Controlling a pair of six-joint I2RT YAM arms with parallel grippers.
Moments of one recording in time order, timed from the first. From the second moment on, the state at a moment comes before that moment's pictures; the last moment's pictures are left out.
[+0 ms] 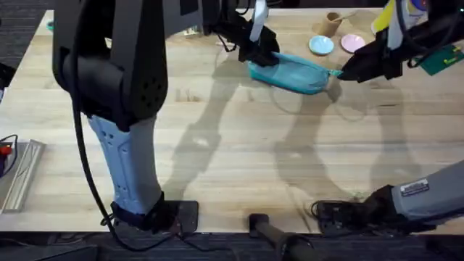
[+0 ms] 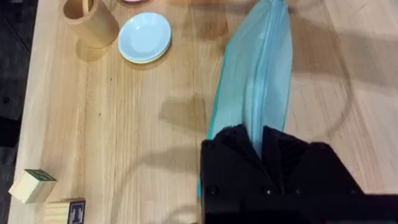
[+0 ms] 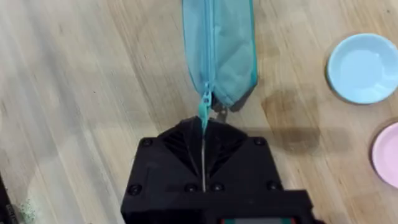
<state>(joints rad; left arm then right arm) -0.36 2.14 1.65 -0.61 0.84 1.16 -0.28 1.82 1.45 -1.22 -0.61 -1.42</state>
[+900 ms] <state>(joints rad) -0.36 2.14 1.65 -0.61 0.84 1.16 -0.32 1.88 1.39 -1.15 -0.62 -1.35</state>
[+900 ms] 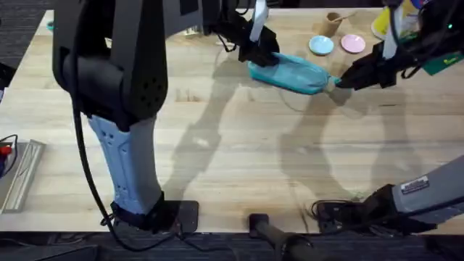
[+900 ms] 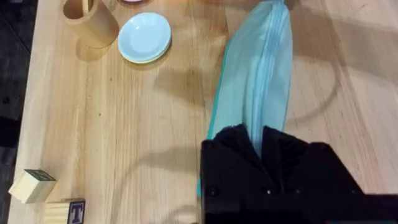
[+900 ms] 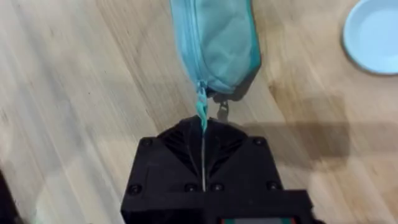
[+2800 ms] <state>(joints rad) -0.35 2.14 1.65 -0.62 0.84 1.16 -0.23 1.80 1.80 -1.49 -0.51 -1.19</state>
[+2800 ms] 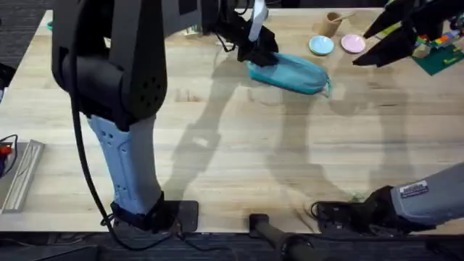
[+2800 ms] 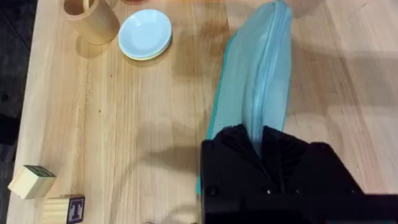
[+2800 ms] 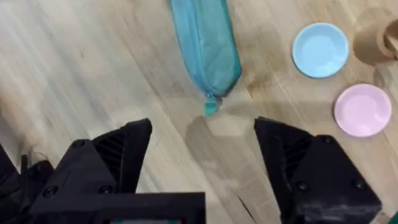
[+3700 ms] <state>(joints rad) -0.32 2.14 1.65 -0.67 0.82 1.15 -0.16 1.80 1.80 -1.47 -0.49 -1.19</state>
